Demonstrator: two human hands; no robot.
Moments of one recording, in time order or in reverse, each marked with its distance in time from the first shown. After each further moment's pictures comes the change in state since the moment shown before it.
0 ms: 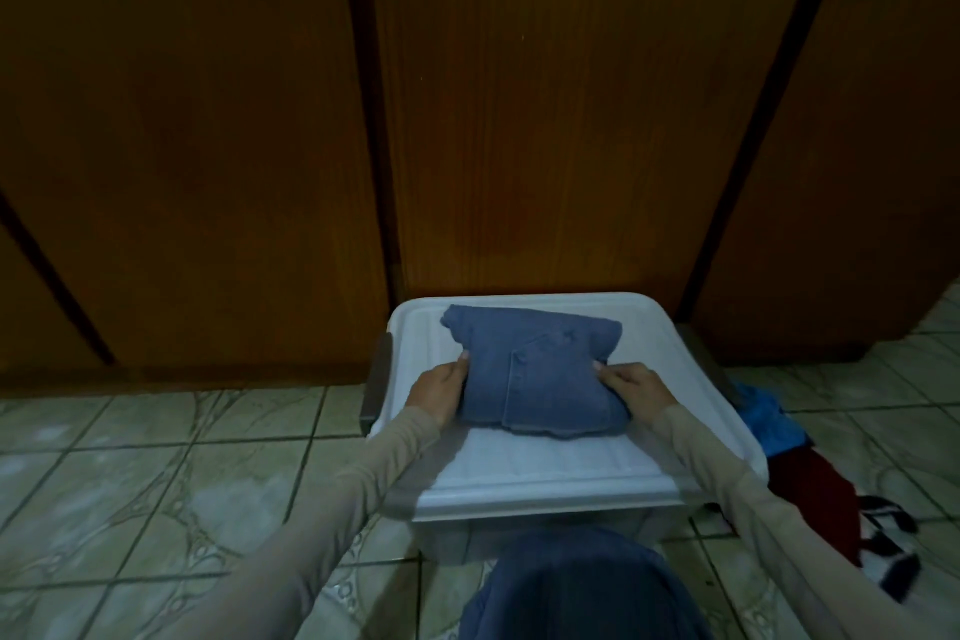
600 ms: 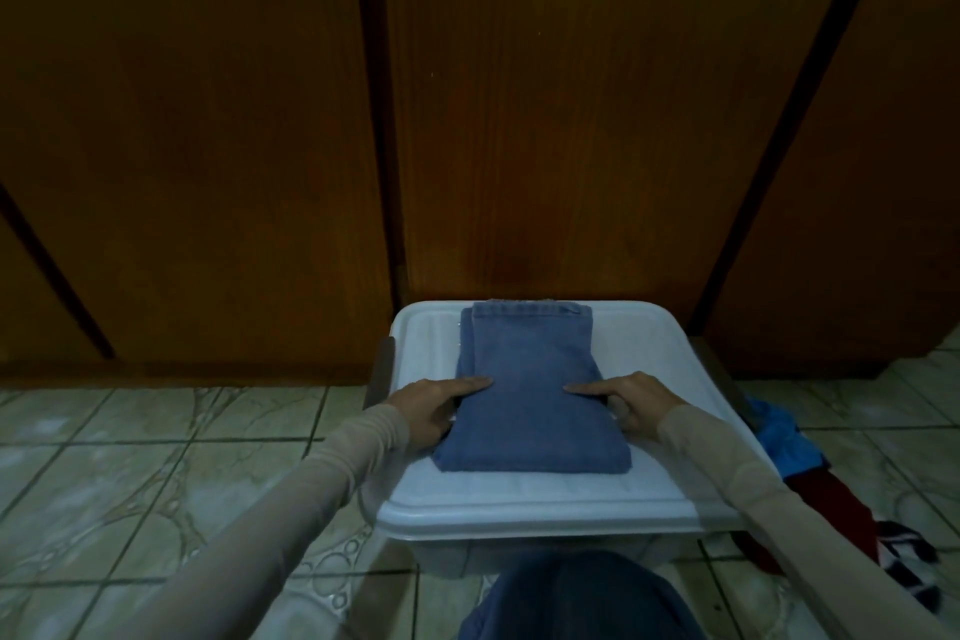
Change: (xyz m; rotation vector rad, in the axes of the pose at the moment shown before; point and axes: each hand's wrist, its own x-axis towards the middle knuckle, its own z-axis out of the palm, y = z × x) left_hand 0.028 -0.030 -0.034 0.734 -0.292 0.356; right_hand 0.033 0.005 -0.012 -0.787 -0.371 -0.229
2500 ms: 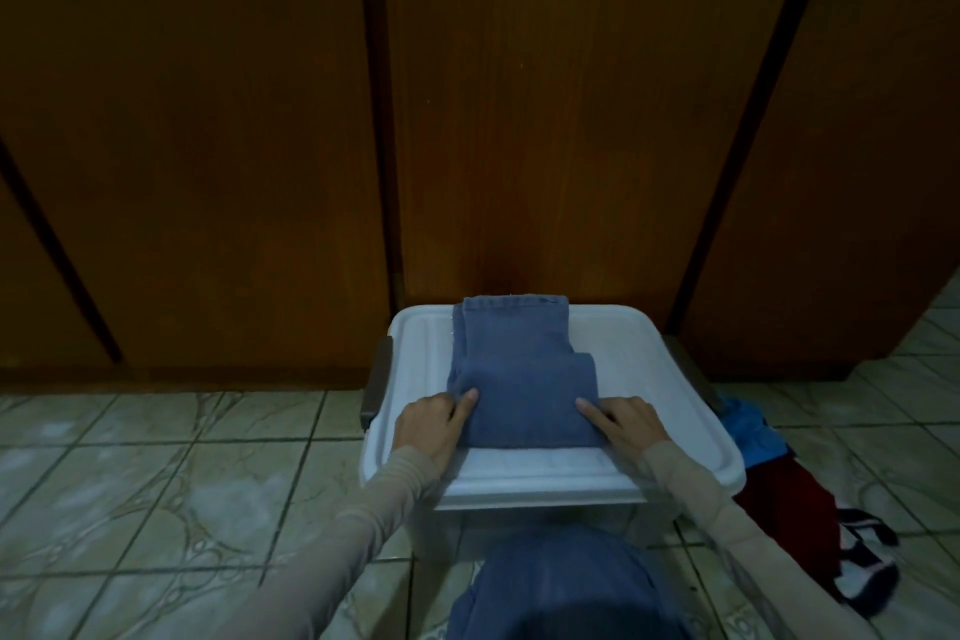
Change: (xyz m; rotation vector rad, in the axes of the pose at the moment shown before) left_hand -0.036 0.054 0.037 -0.098 0.422 -0.317; right_hand -0.053 -0.021 0.029 0.036 0.309 0.145
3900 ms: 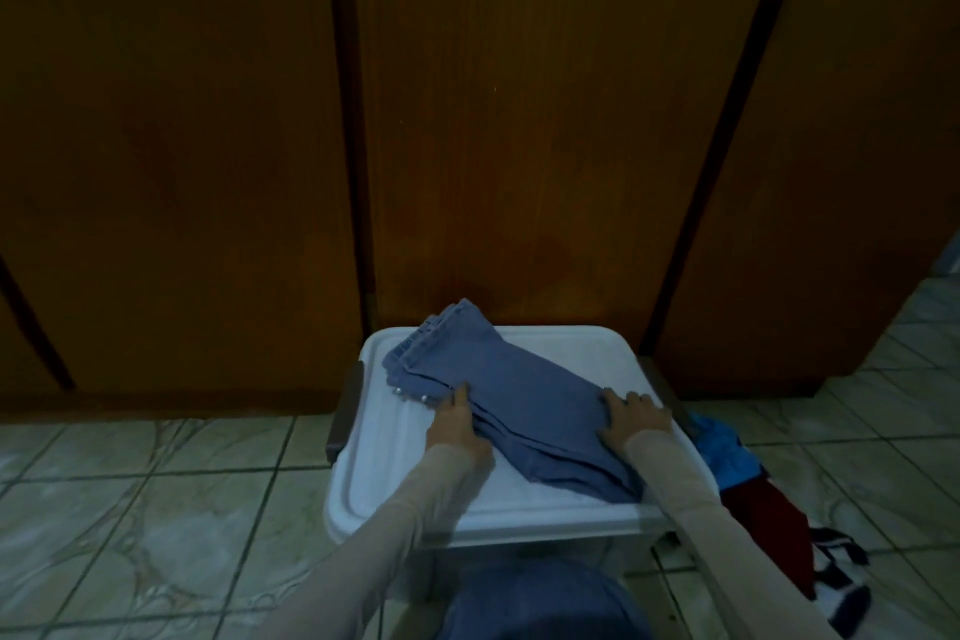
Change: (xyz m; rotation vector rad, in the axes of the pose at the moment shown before) left_hand 0.051 0.028 0.052 0.154 -0.041 0.172; right_hand 0.043 0.033 -0.017 -0.442 -0.125 0.325
